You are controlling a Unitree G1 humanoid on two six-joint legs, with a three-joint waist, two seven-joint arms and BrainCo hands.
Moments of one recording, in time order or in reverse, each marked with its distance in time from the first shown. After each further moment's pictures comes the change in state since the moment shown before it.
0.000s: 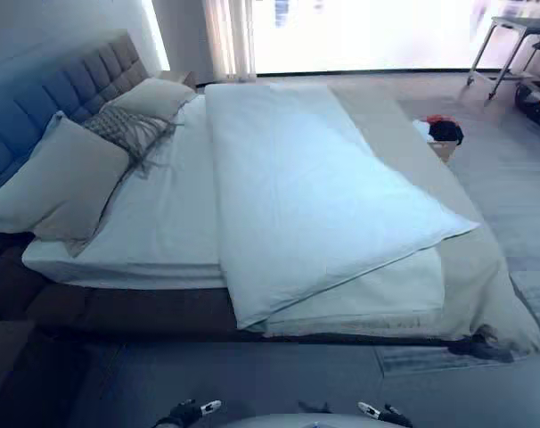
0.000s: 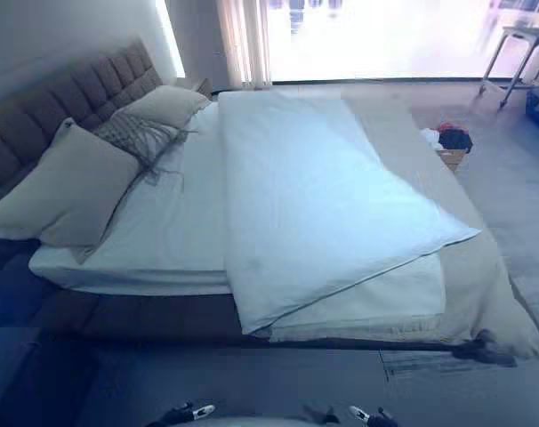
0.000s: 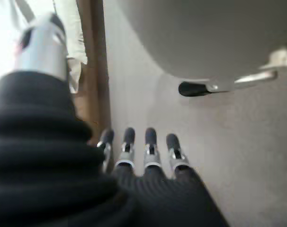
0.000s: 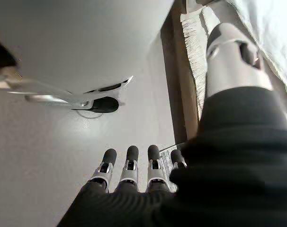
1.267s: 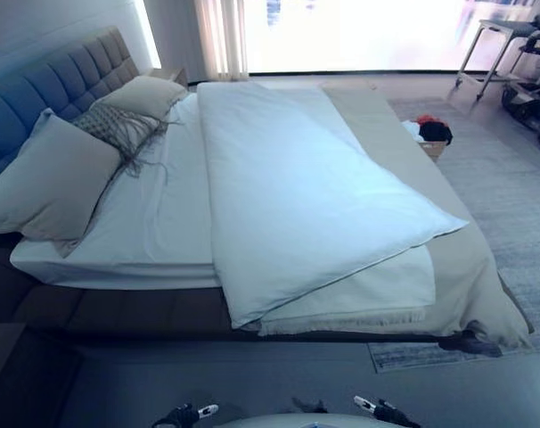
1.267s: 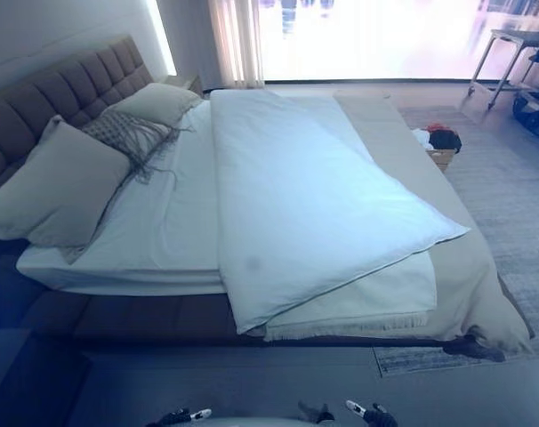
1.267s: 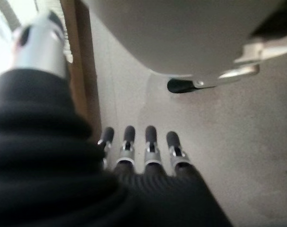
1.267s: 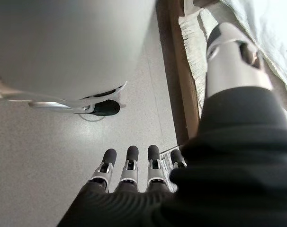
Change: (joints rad) left arm -0.038 0.012 -0.003 0.014 -0.008 0.065 0.032; right arm -0.059 0.004 0.026 -0.007 0.032 0.050 0.028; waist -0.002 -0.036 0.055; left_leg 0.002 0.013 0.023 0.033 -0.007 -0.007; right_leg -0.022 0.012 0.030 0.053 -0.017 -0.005
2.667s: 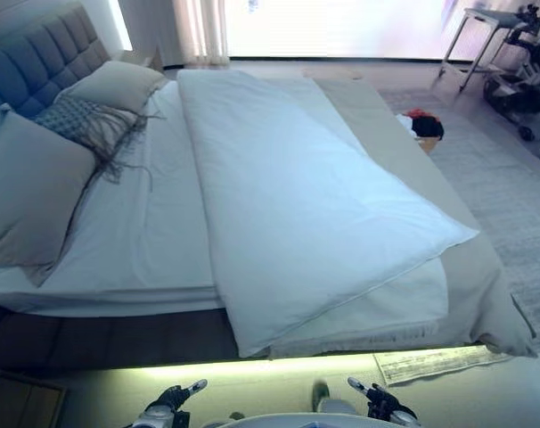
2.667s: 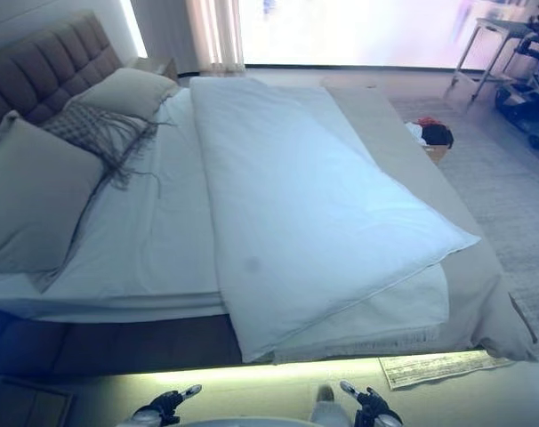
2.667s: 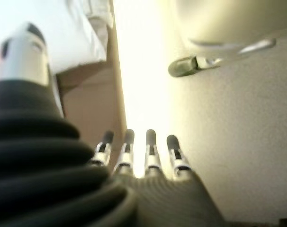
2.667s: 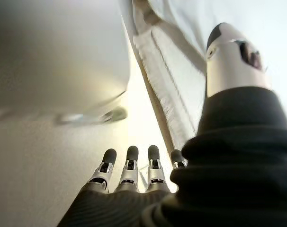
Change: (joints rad) left arm -0.061 0.024 0.006 0.050 -0.022 -0.021 0.026; right arm -0.032 0.040 -0.067 0.027 0.034 0.010 -0.020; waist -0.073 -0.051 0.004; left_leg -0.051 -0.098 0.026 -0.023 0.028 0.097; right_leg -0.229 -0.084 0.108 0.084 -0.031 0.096
